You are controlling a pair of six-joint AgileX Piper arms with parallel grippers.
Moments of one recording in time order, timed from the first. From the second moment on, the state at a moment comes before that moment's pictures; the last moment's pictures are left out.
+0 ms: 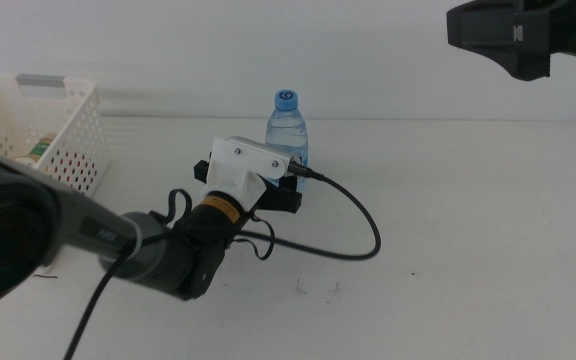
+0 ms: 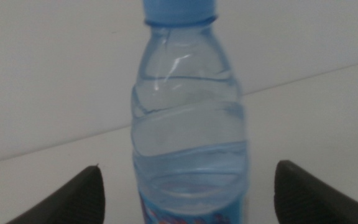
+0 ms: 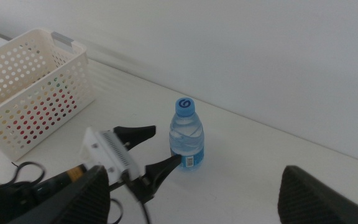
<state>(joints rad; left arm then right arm) -0.51 2.12 -0.92 -0.10 -0.98 0.04 0.57 1.10 -1.28 -0.04 0.70 0.08</state>
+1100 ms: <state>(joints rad) -0.48 2.32 -1.26 -0.09 -0.80 0.05 0.57 1.10 -1.28 -0.04 0.70 0.08</state>
